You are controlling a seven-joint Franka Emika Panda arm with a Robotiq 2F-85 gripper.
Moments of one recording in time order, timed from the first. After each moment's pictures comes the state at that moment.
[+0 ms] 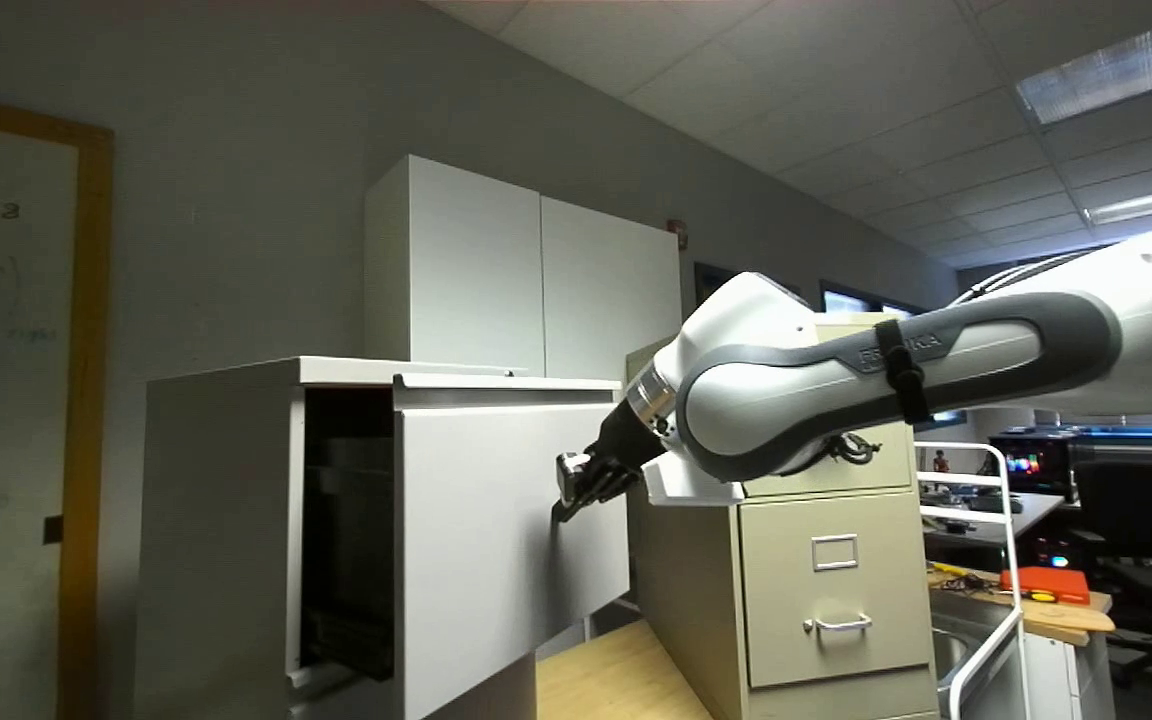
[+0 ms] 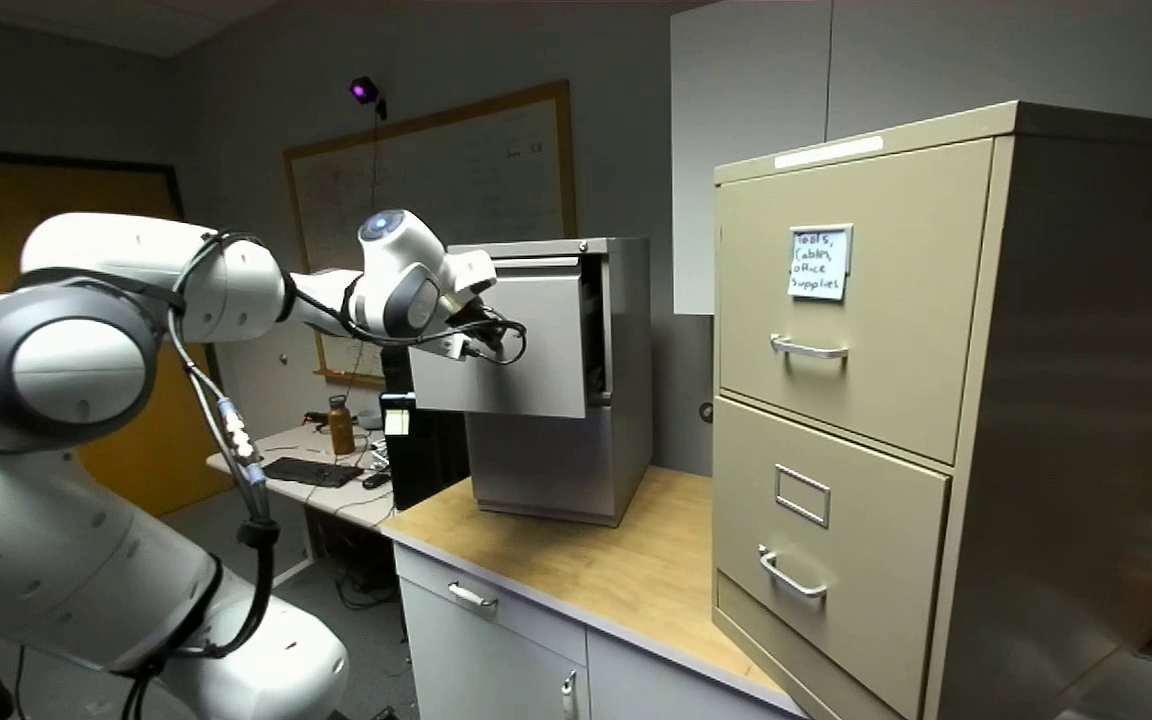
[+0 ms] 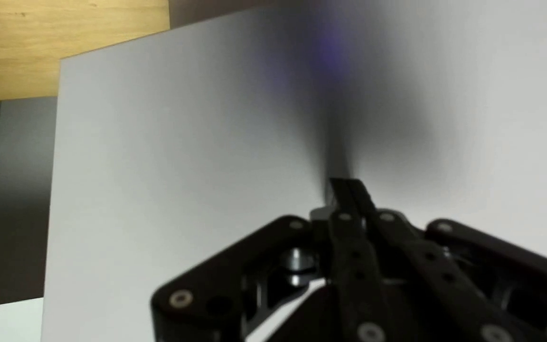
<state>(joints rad) 0.06 -0.54 0.15 -2.32 0.14 2.67 0.13</state>
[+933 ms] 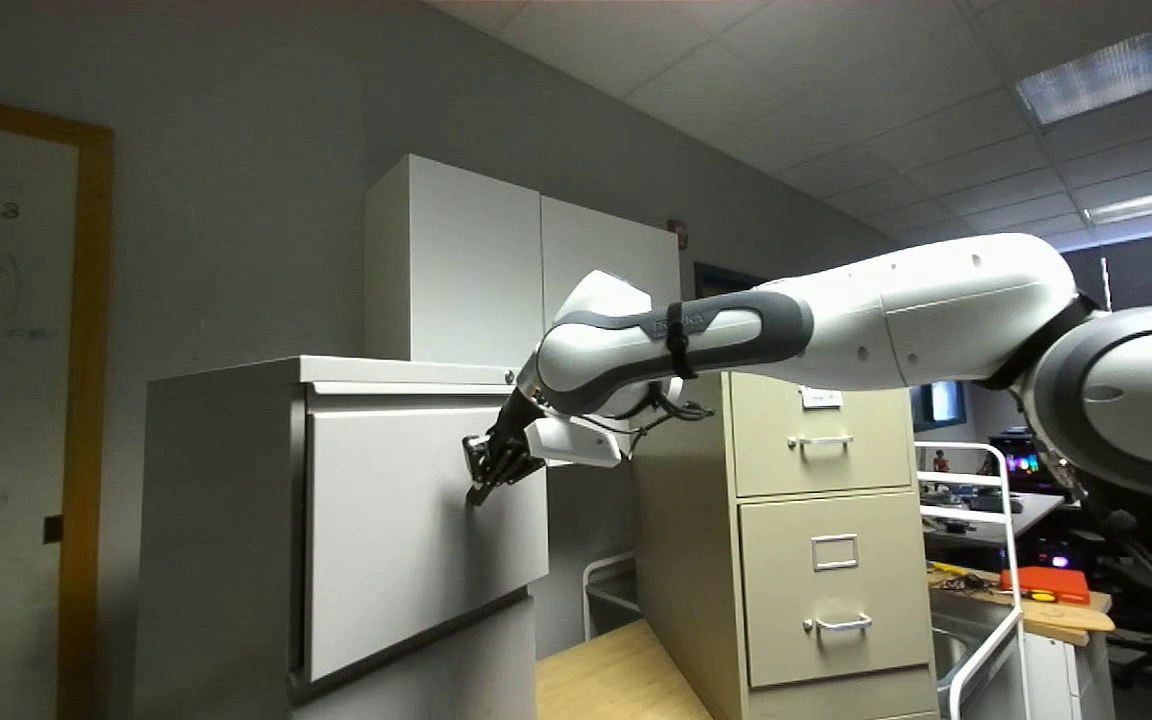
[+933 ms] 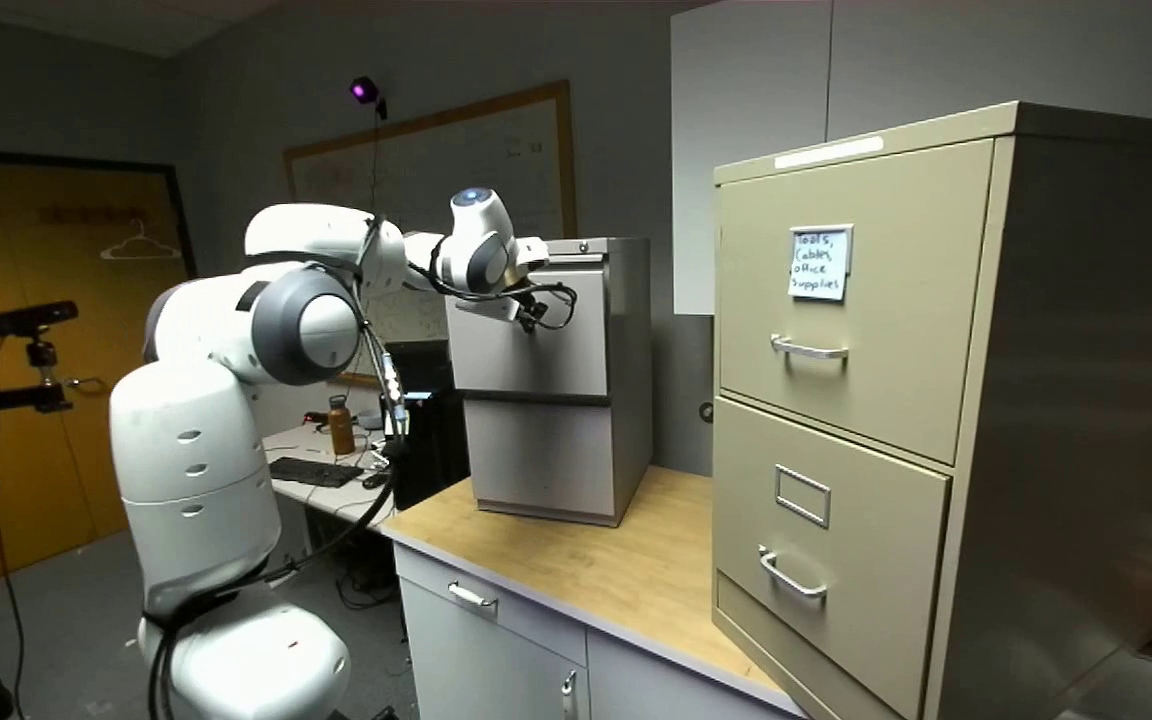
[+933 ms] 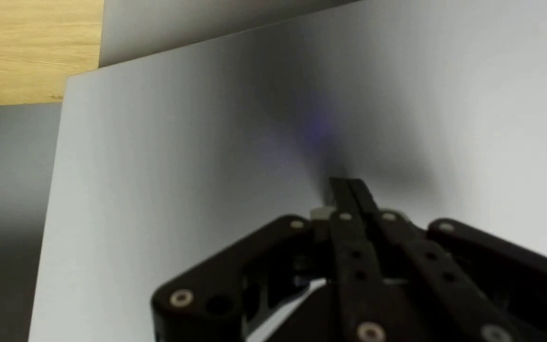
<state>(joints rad) 0.06 0.00 0.15 -1.67 0.11 2.40 0.13</state>
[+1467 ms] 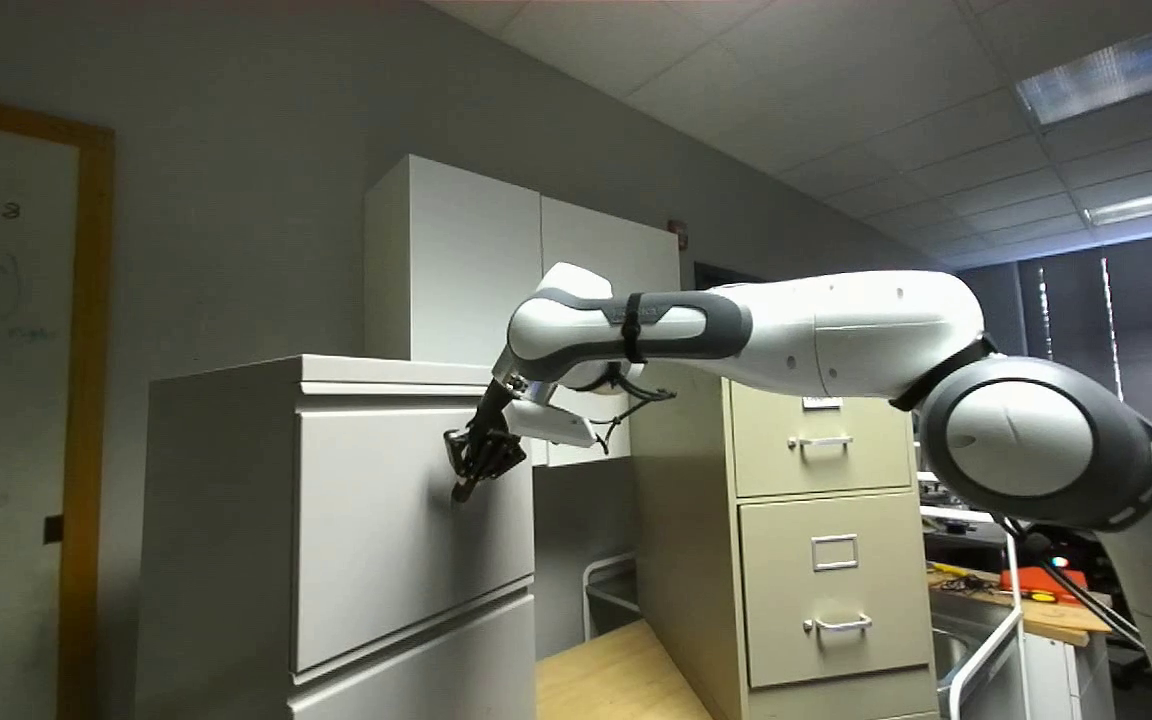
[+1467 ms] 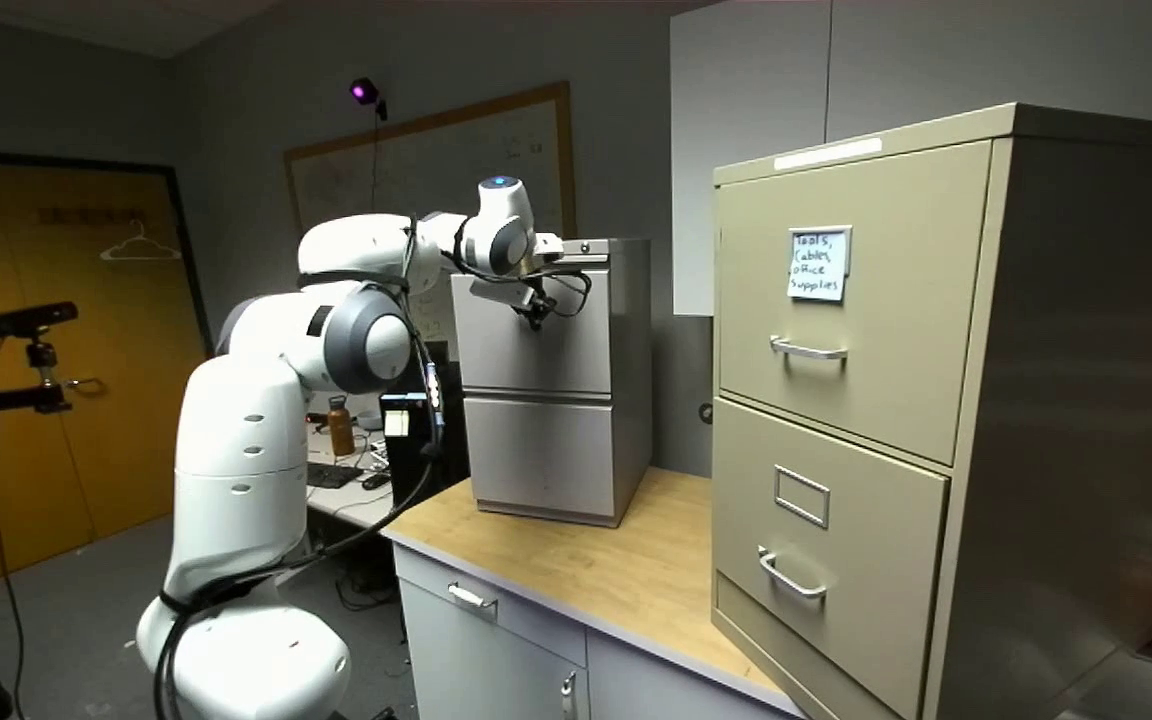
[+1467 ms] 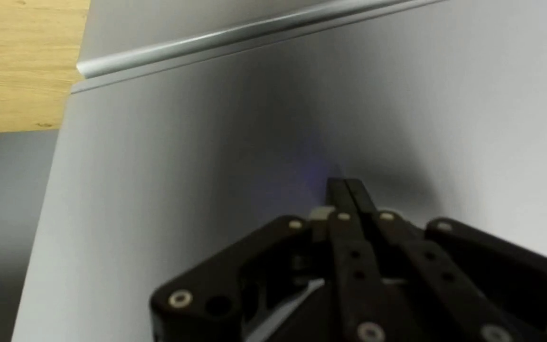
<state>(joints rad) 0.07 0.20 0.14 -1.32 0.11 2.12 0.13</state>
